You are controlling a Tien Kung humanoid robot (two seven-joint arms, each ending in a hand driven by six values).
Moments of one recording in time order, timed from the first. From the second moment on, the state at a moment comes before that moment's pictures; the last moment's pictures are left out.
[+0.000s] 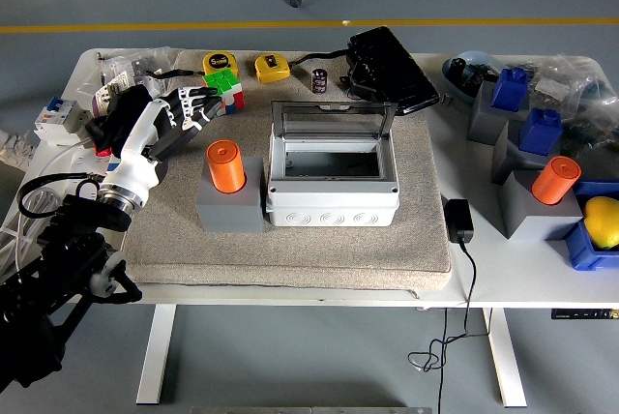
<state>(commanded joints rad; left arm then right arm) -0.33 0.25 -0.98 -1.25 0.96 0.21 -0.24 0.00 -0.20 0.70 0.42 0.09 -0.26 0.03</state>
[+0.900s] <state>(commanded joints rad) -0.35 0.21 -0.82 -1.15 0.84 0.28 -0.37 0.00 -0.20 0.69 0.42 0.09 -0.26 0.03</state>
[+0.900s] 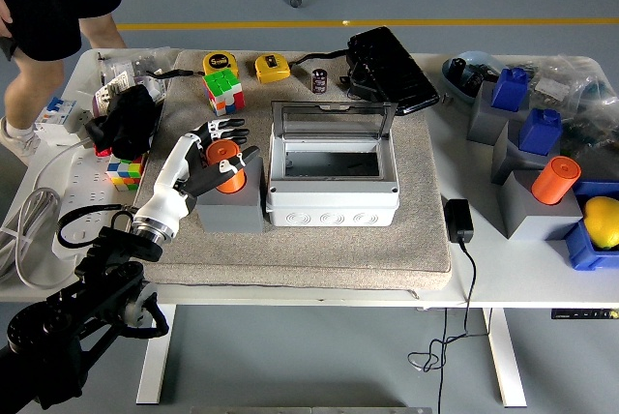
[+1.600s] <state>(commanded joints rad) -0.38 0.16 -0.80 -1.09 0.78 0.31 -0.40 0.00 -0.20 0.69 0.42 0.10 -0.26 0.04</state>
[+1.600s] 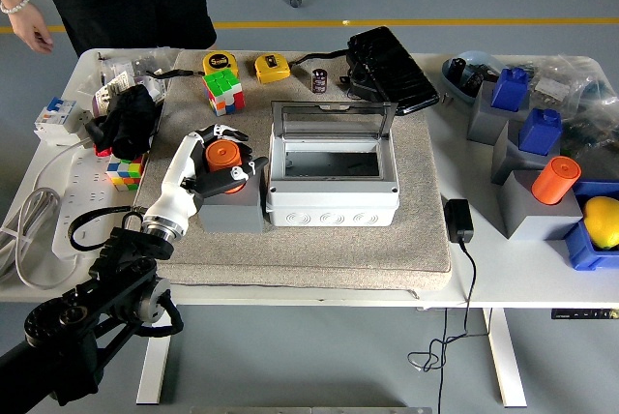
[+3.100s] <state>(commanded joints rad) -0.68 0.17 -0.54 -1.27 1.32 0.44 -0.01 0.01 -0.21 0.69 0.42 0.10 -0.28 0.06</state>
